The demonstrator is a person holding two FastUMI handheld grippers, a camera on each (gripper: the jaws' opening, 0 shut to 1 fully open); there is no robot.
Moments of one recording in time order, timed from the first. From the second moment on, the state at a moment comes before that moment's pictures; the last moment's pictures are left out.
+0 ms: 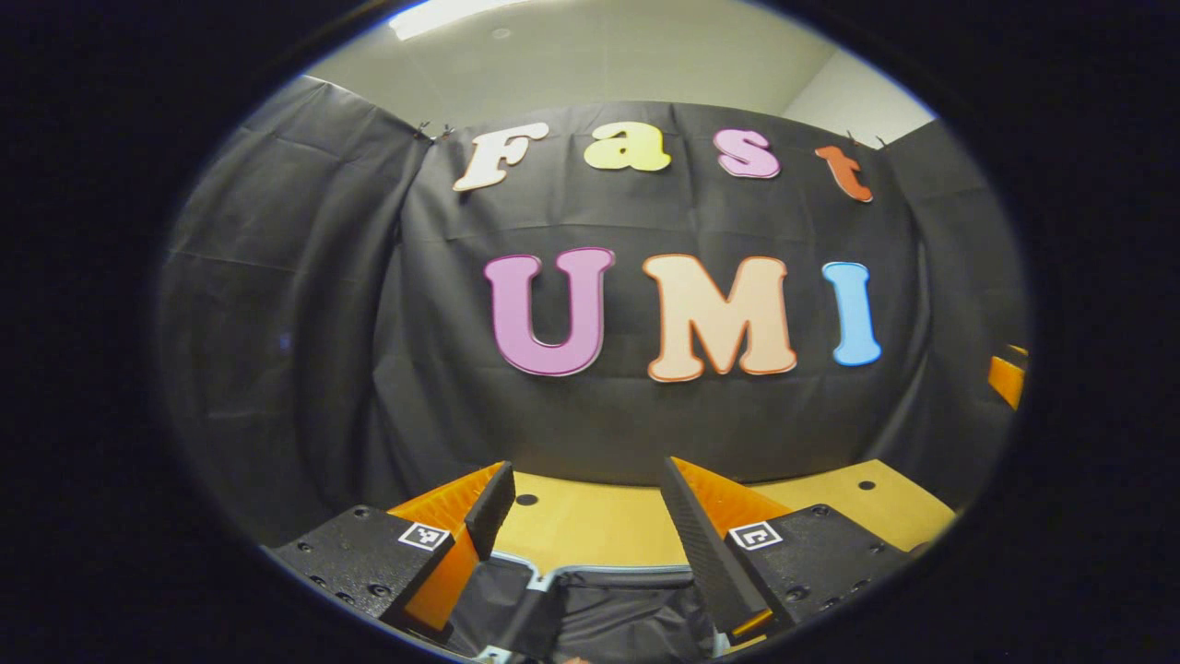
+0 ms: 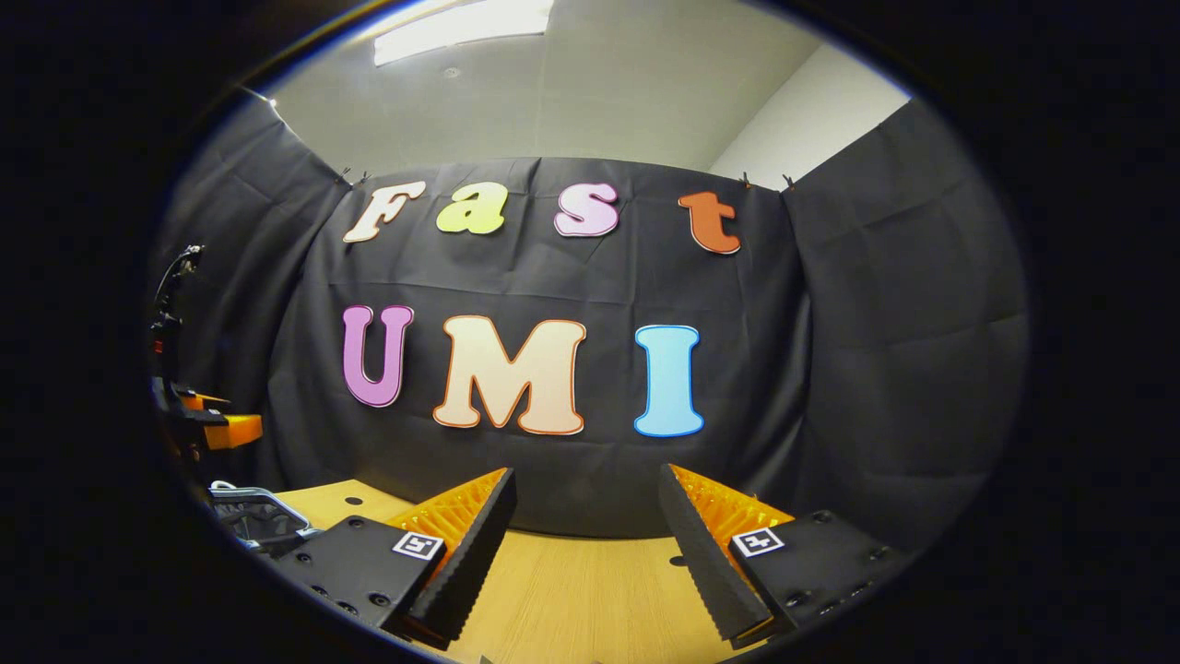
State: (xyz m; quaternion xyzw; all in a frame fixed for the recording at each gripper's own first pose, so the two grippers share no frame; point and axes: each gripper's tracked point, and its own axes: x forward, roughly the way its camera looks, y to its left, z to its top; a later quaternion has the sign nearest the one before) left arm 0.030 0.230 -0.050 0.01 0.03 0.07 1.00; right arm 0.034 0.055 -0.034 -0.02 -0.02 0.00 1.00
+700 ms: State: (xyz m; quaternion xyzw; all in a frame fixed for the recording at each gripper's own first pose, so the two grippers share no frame) left arm -0.007 0.025 -0.128 -0.02 0.12 -0.04 0.99; right arm 0.006 0.005 -0.052 -0.02 -0.01 0.03 1.00
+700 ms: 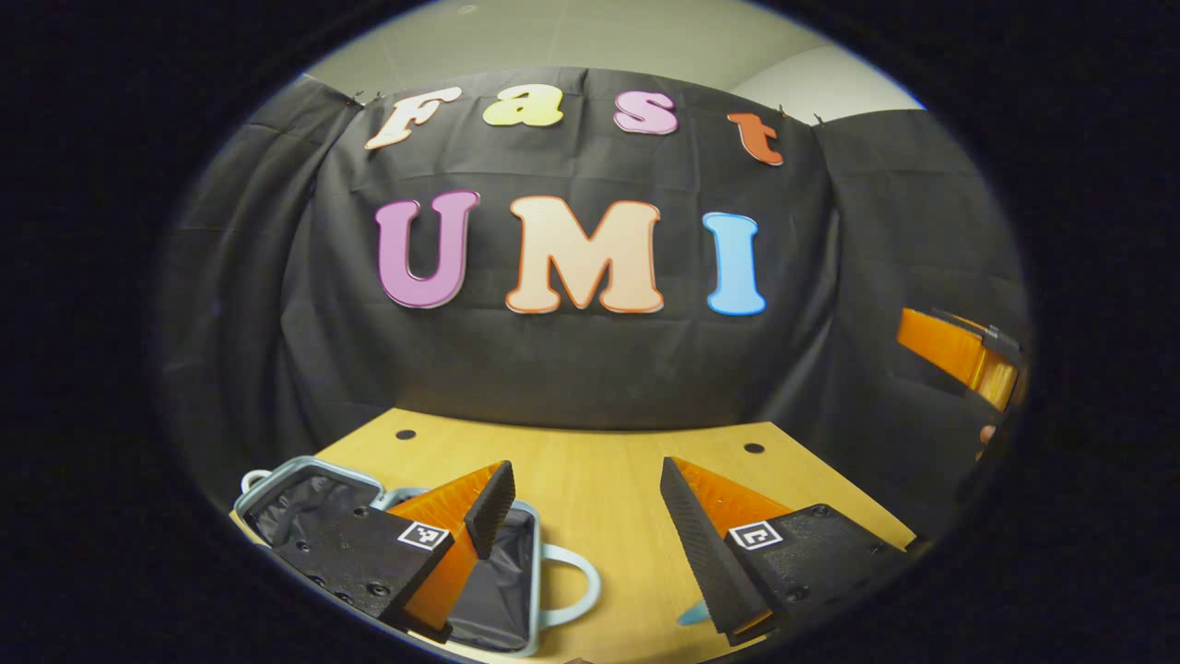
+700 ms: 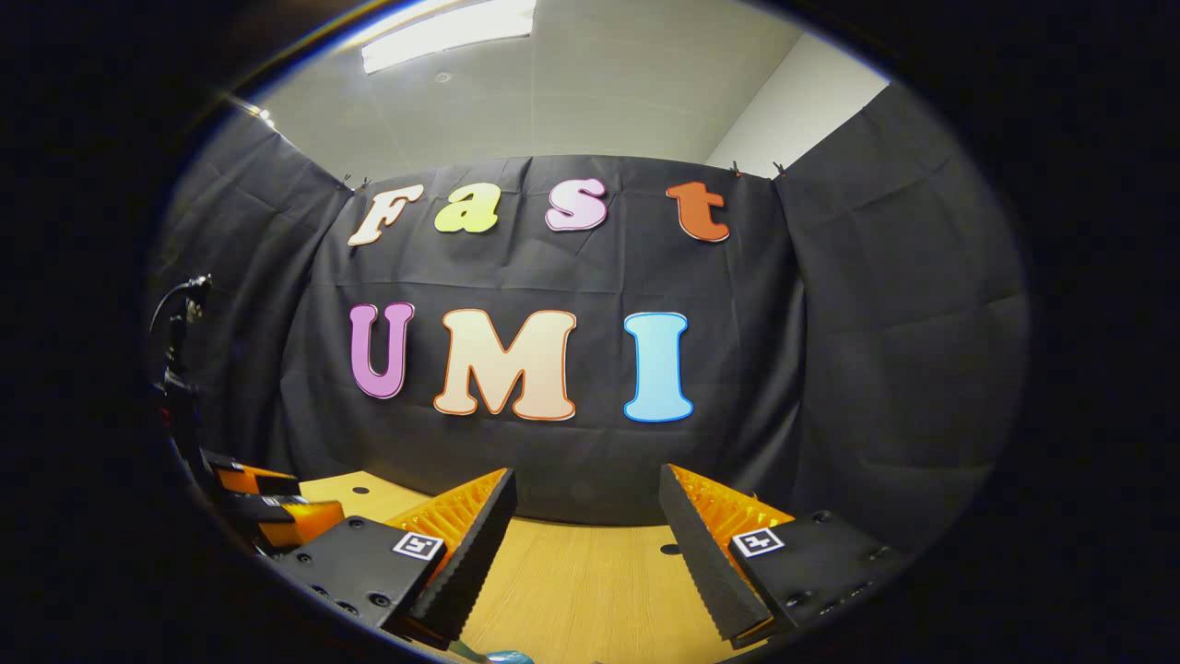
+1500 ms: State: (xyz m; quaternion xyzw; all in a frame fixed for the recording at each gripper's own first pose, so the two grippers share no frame) left arm -0.055 -0.072 -0.288 -0.02 0.28 -0.10 0.96; right arm -0.015 -0.034 -0.079 -0.04 0.03 0.03 1.00
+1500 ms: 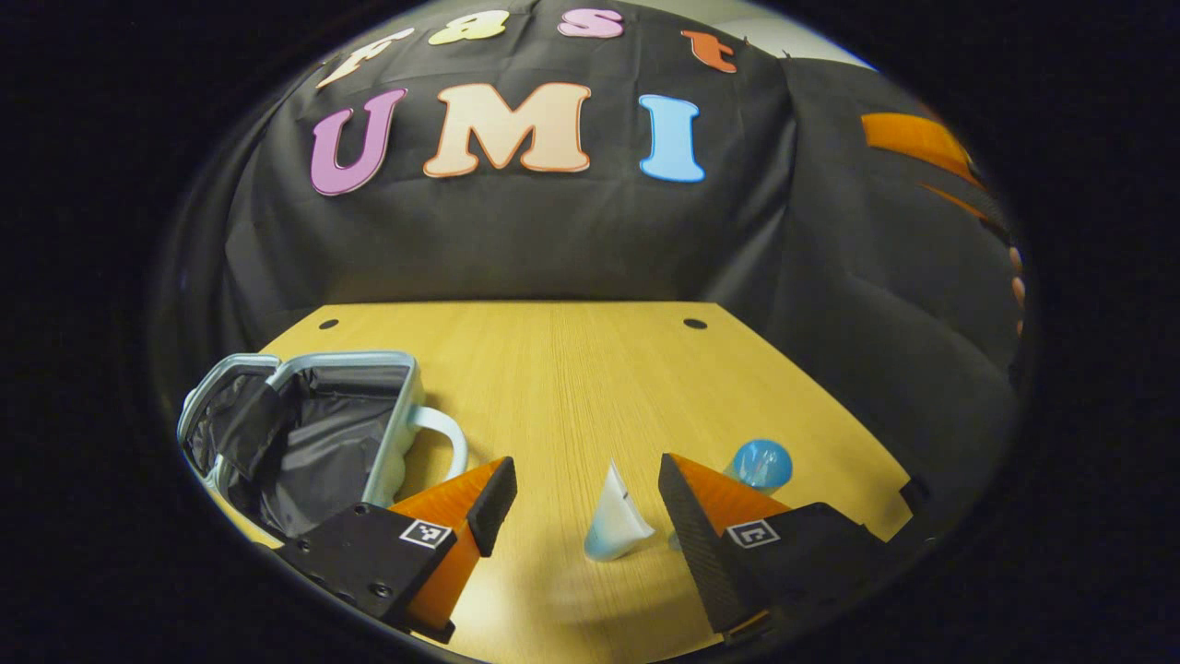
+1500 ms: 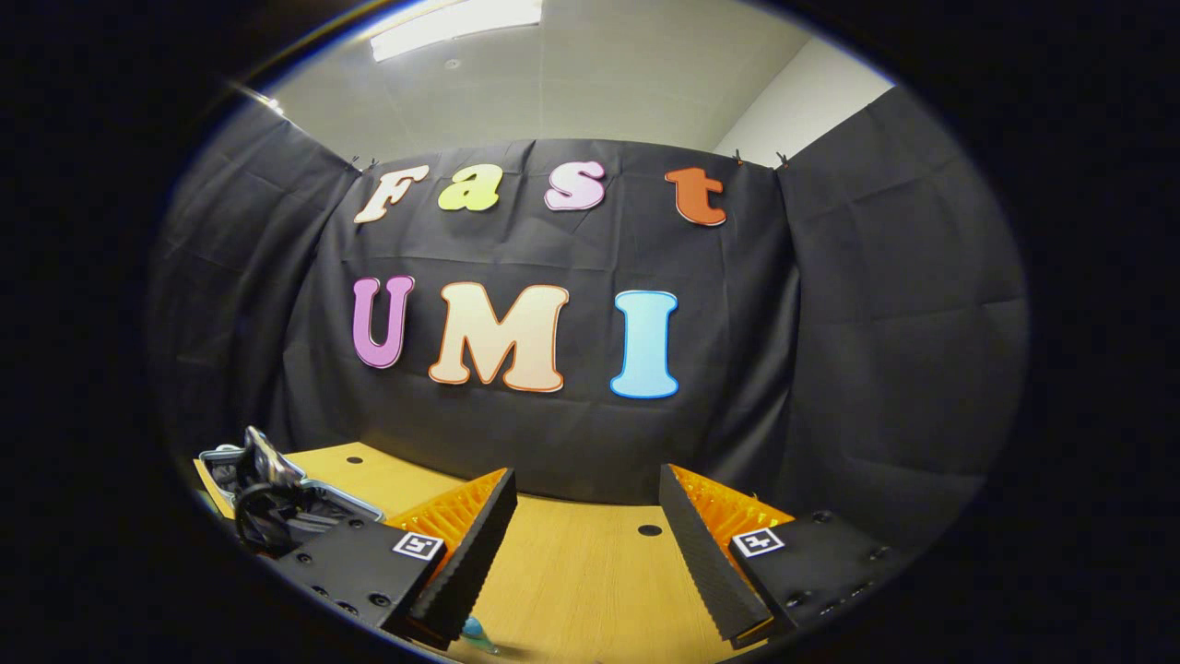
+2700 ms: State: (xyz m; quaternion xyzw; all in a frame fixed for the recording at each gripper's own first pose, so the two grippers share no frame) left arm -0.047 -0.030 -0.220 -0.02 0.27 -0.09 0.96; right arm -0.047 0.049 -0.241 -0.05 0.16 0.15 0.97
